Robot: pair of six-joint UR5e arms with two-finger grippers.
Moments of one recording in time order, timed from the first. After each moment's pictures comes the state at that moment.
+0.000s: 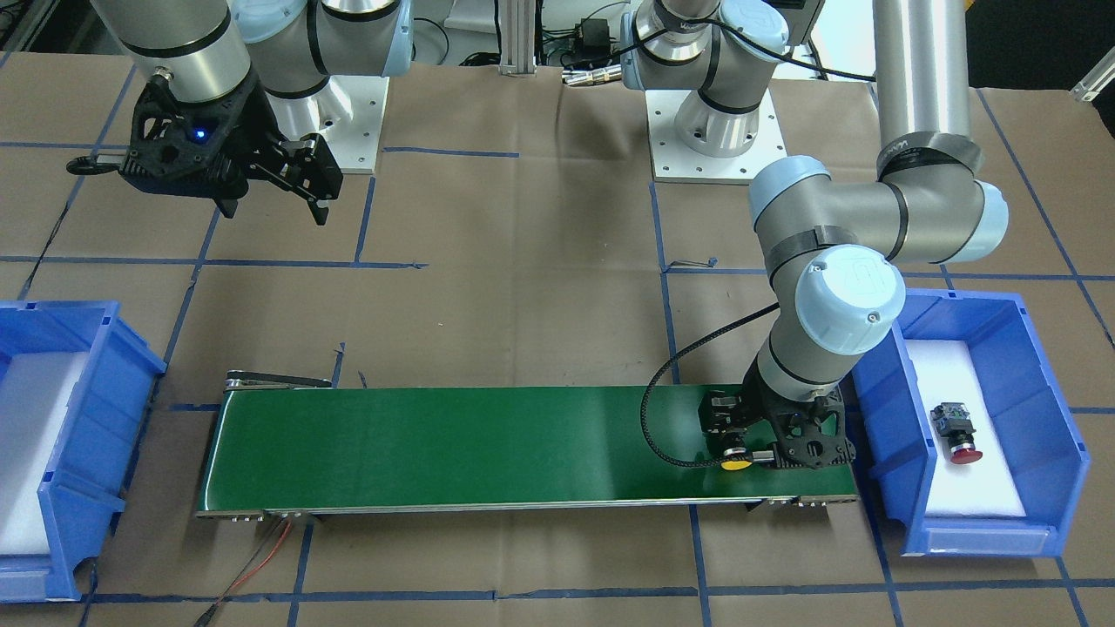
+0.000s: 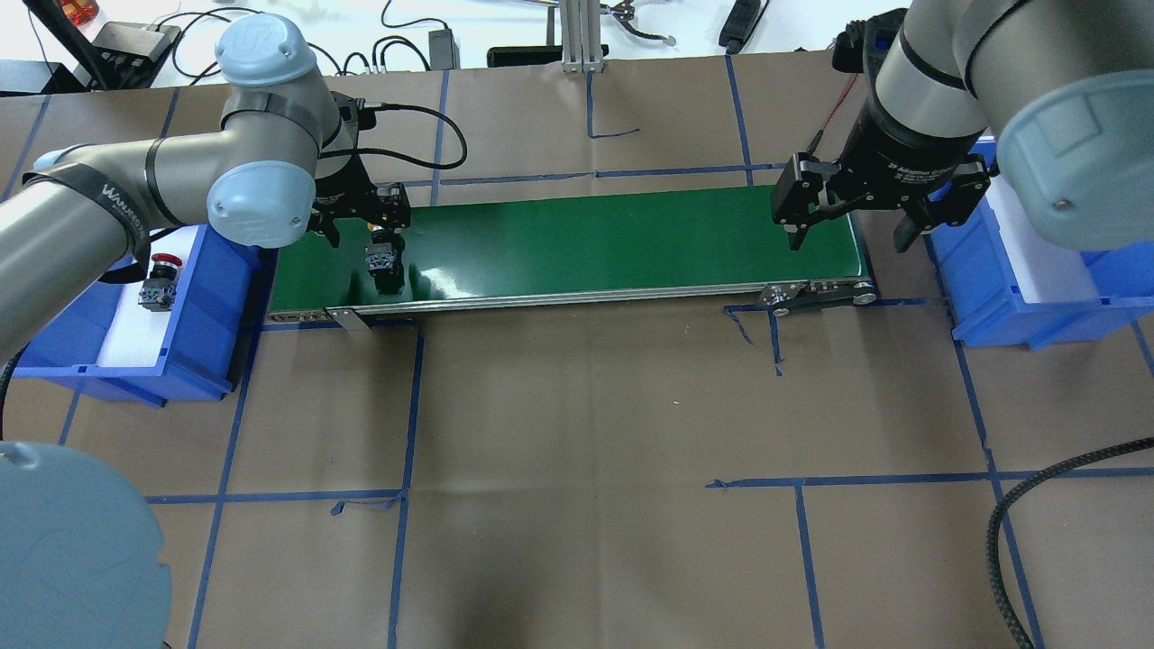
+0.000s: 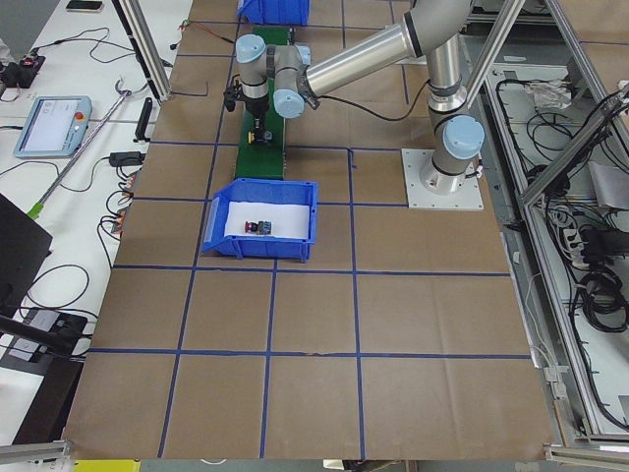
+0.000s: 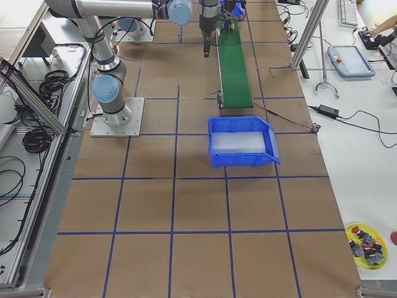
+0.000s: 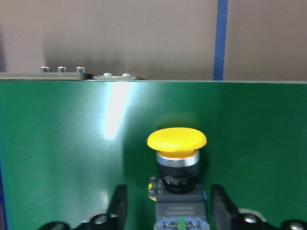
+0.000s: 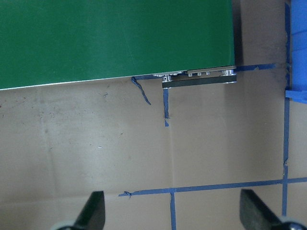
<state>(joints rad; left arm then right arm) -1.52 -1.97 -1.65 -1.06 1.64 0.00 1.59 -1.63 1.67 -1.62 -1.57 0.09</state>
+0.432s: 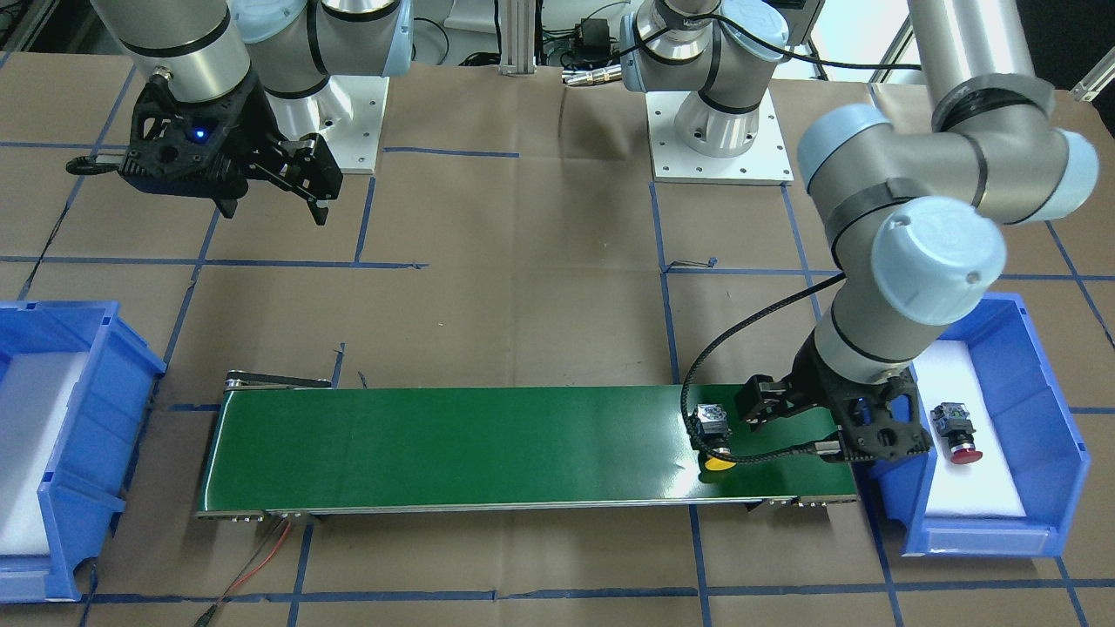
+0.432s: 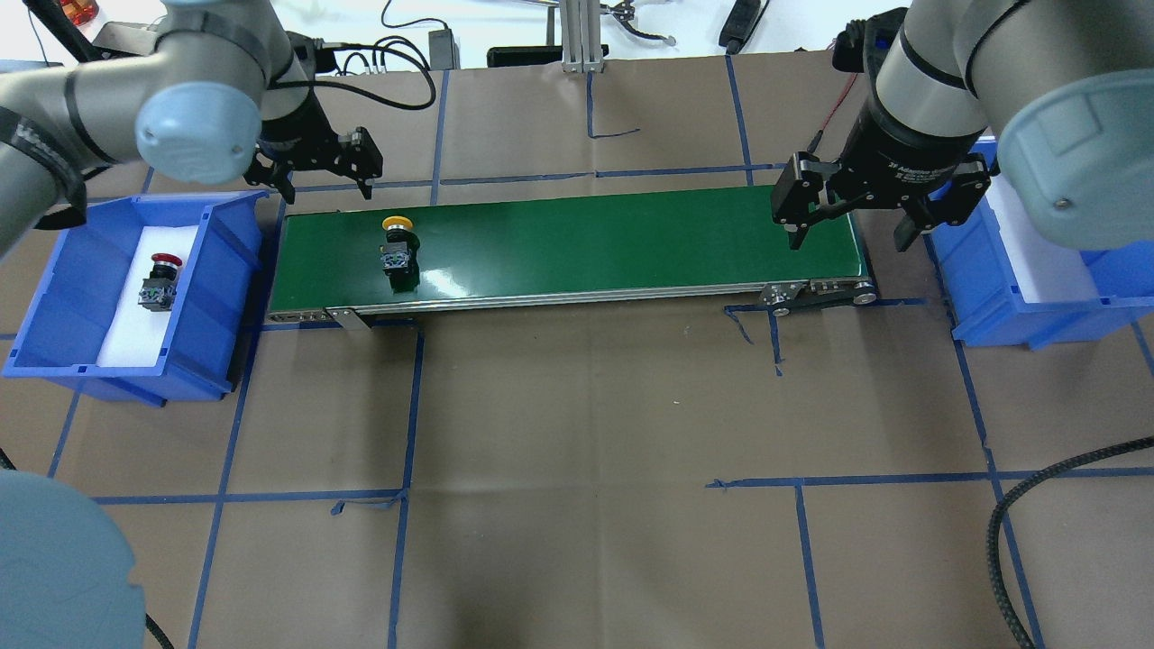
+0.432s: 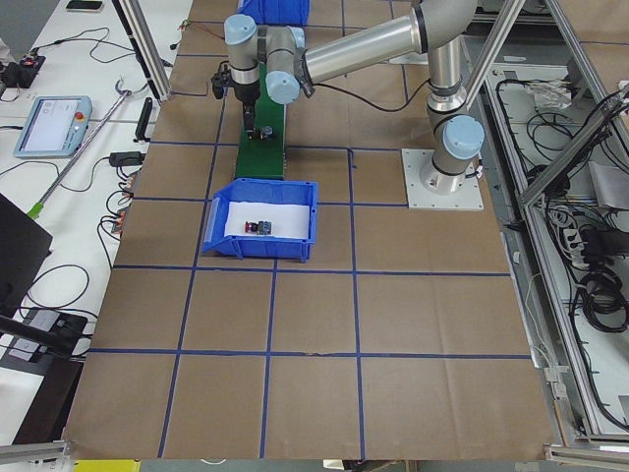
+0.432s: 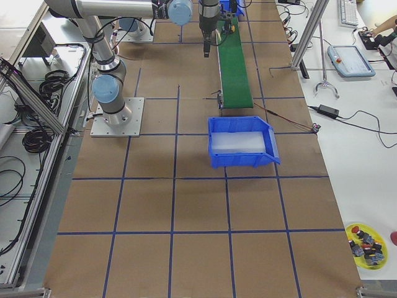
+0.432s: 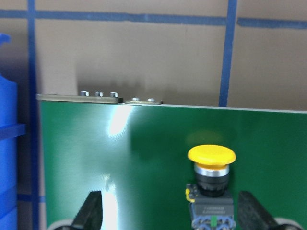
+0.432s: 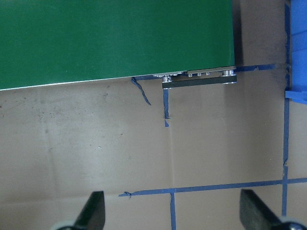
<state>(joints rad) -1.48 -1.93 -1.46 -1.31 1.64 0.03 1.59 -1.63 1.67 -1.62 -1.57 0.09</state>
